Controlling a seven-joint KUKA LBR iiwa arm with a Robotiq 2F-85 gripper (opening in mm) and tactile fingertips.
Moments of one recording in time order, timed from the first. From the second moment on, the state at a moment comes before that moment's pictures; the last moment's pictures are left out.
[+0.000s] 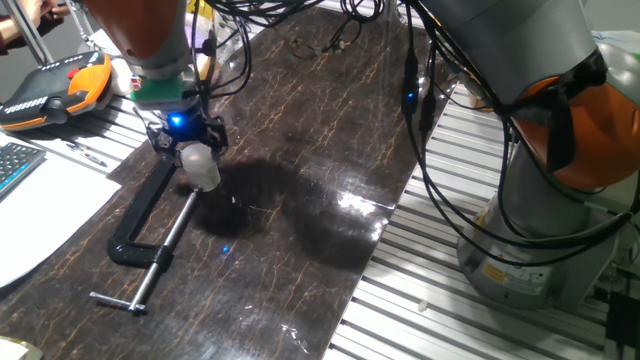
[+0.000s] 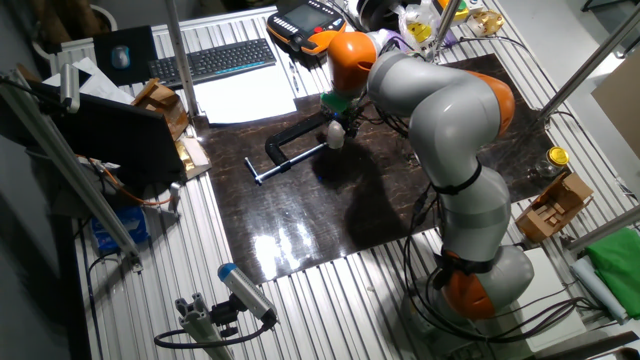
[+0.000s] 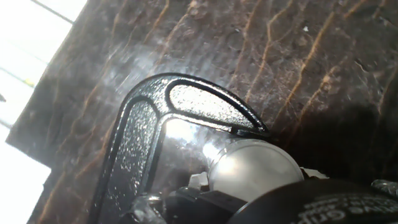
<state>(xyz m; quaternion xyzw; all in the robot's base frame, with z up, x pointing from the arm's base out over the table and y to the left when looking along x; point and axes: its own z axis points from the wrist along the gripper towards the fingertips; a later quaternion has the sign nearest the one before) 0.633 0.095 0.079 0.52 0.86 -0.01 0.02</state>
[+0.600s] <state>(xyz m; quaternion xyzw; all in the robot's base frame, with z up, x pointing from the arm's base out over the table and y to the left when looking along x) 0.633 0.095 0.079 0.60 0.80 0.00 0.03</state>
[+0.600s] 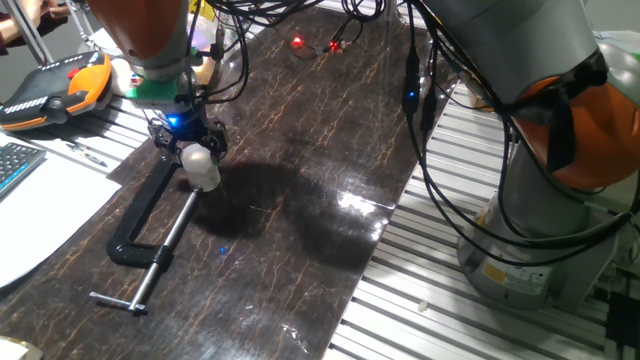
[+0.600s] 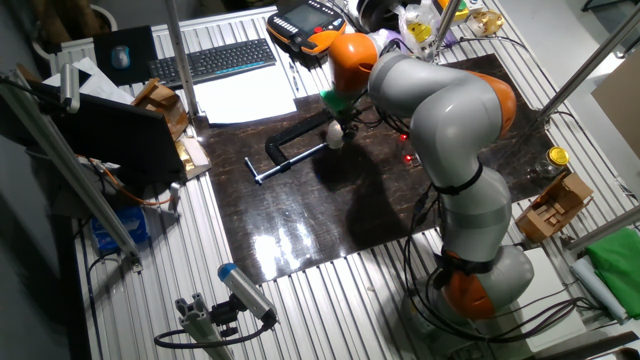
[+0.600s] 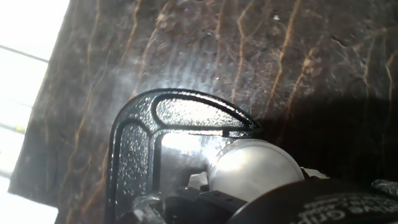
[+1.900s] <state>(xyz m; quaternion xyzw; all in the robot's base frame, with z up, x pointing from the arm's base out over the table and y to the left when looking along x) 0.634 0.094 0.084 0.66 0.75 0.00 0.04</state>
